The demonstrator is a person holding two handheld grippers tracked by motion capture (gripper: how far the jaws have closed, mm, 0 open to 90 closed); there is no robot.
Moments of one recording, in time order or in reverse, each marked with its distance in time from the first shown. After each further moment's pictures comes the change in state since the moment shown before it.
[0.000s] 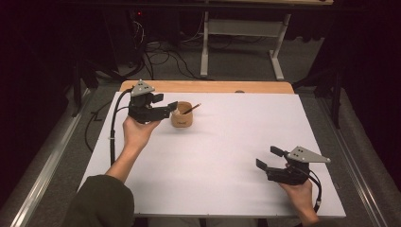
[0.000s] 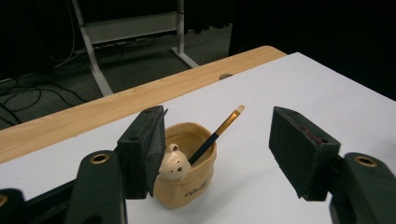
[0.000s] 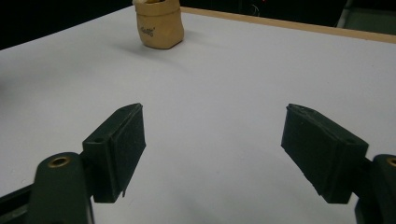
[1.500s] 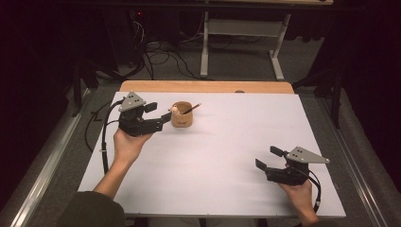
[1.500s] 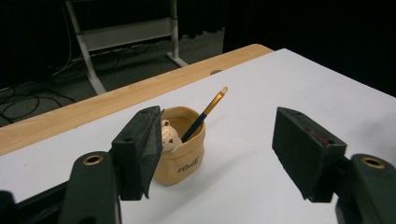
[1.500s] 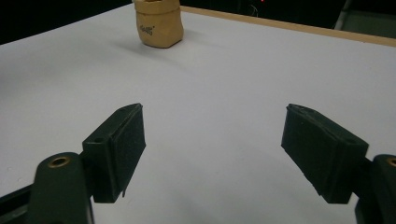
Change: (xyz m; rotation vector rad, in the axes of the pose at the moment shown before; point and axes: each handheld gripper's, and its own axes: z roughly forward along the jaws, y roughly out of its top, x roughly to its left) left arm -0.009 -0.022 -0.033 -0.032 -0.017 0.031; right arm 0.002 0.000 0.000 0.002 -0.010 -0.015
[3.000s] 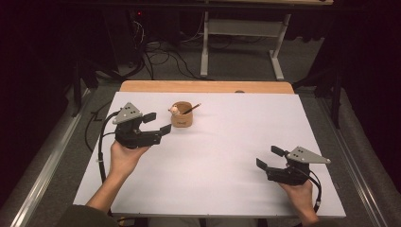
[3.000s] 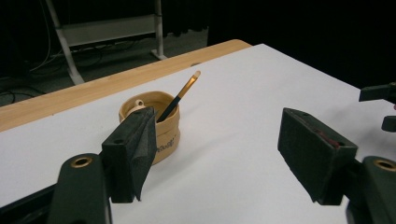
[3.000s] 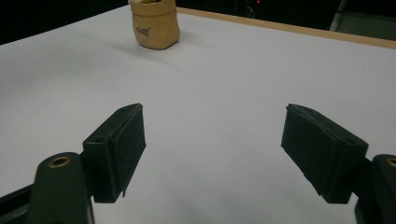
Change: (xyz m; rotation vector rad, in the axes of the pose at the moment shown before) left arm -0.015 -0.017 -0.020 0.001 -0.061 -0.016; right arm -0.001 0.000 -0.001 -0.004 -0.013 0.002
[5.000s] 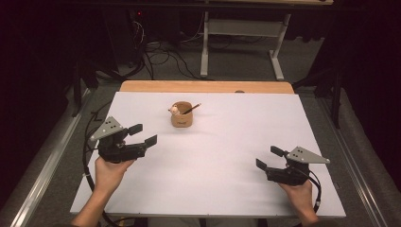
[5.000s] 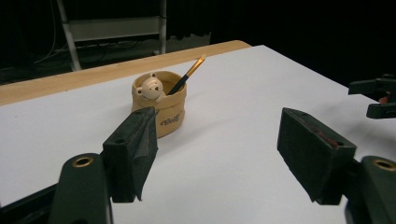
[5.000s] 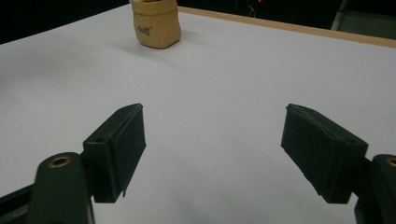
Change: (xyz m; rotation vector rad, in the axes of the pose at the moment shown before) left arm 0.007 -0.032 -0.038 -0.033 -0.006 -0.061; right arm 0.001 0.000 0.000 0.004 0.003 0.000
